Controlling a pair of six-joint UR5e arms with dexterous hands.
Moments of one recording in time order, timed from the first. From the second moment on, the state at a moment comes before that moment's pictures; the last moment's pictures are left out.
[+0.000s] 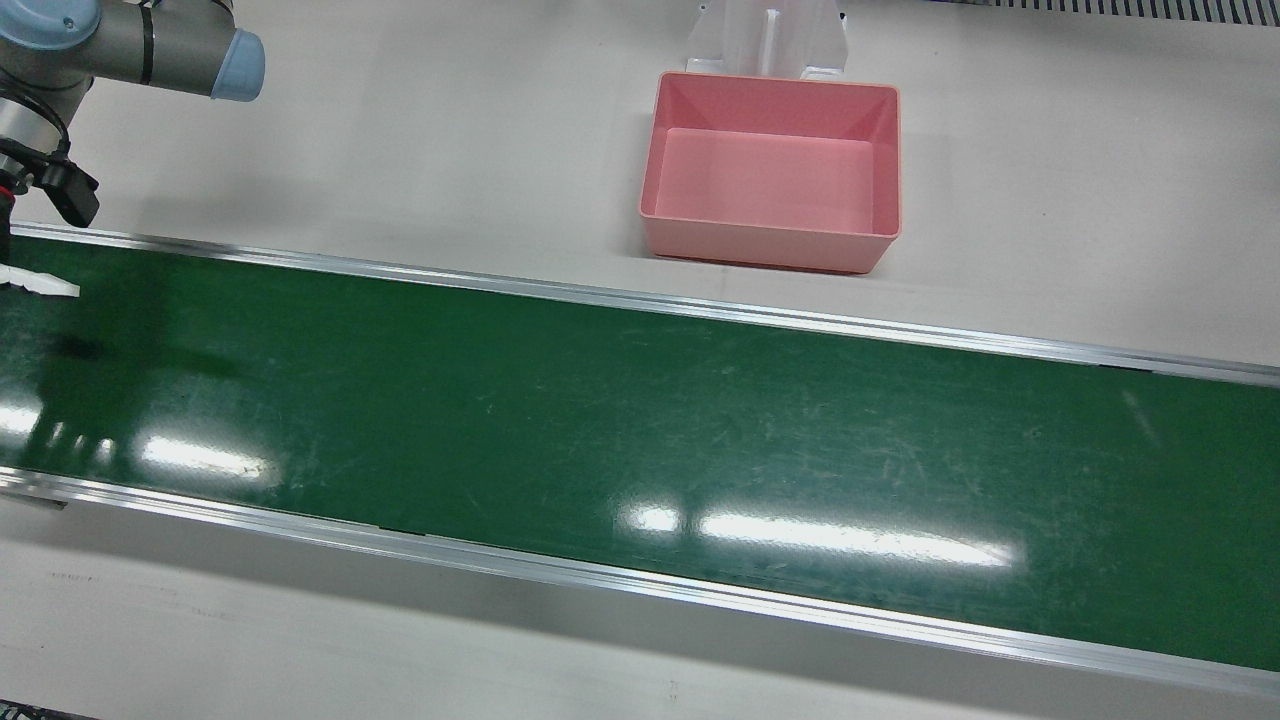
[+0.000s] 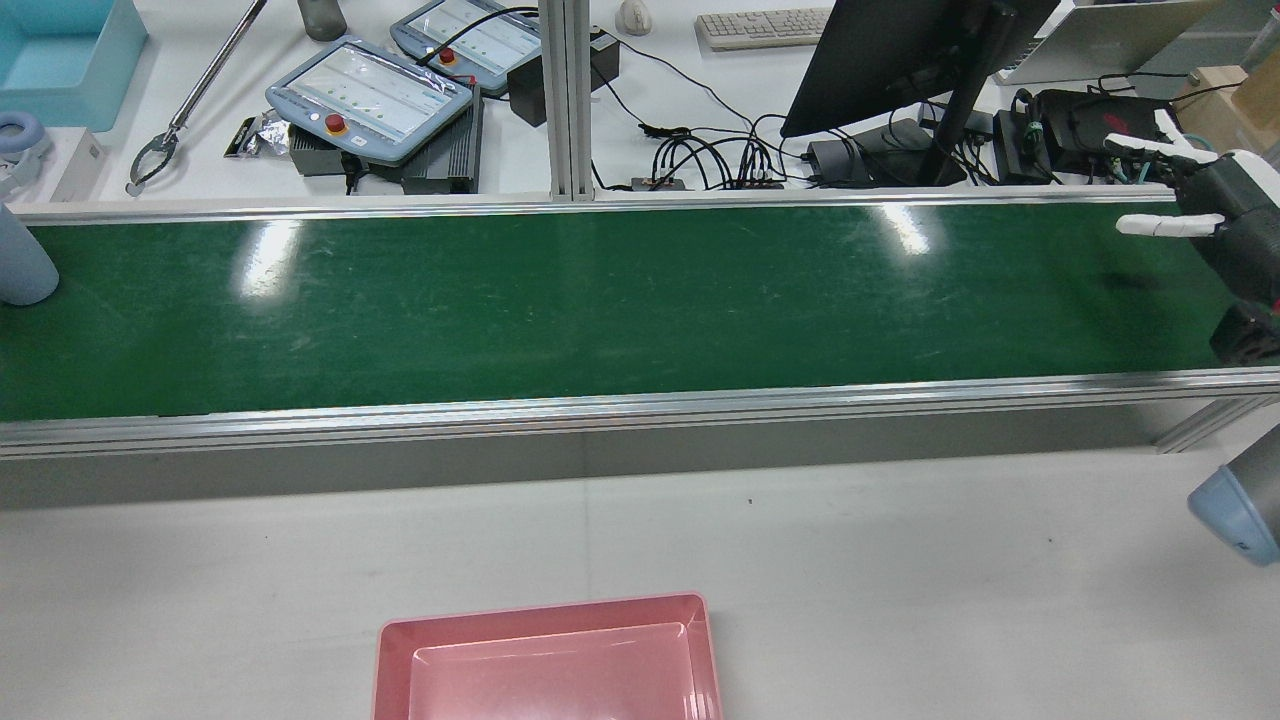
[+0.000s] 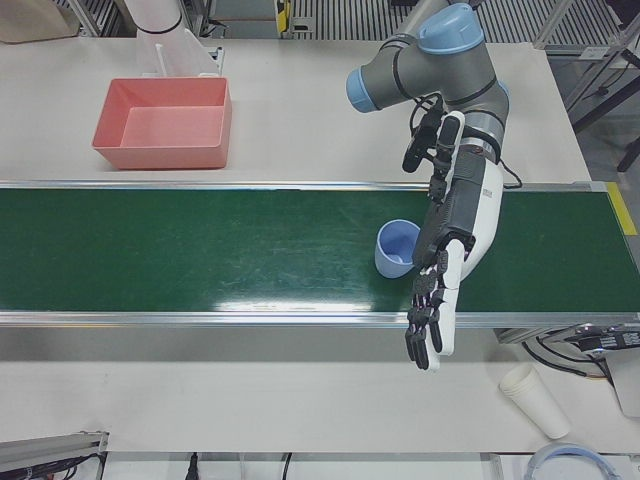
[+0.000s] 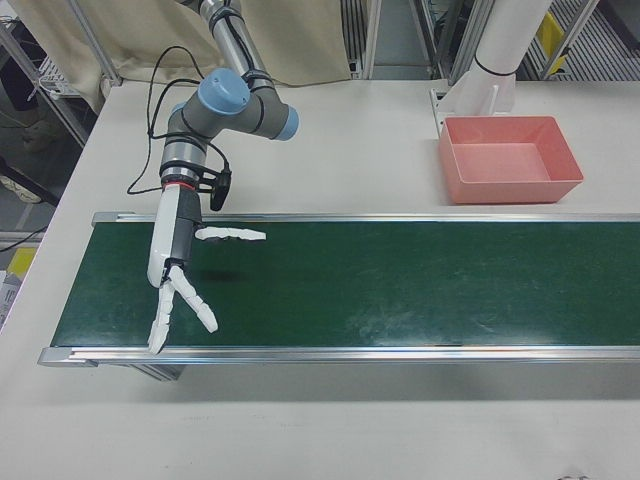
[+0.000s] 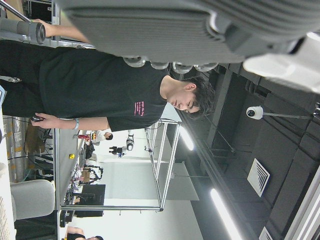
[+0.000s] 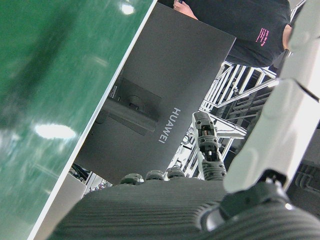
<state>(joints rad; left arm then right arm) -1.29 -1.81 -1.74 -0.02 1.42 -0.03 1.15 -1.55 1.69 -3.24 -1.20 -0.45</state>
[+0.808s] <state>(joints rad) -1.29 -1.81 -1.74 -0.02 1.42 -0.03 1.18 -1.55 1.67 -3.14 -1.22 -0.46</state>
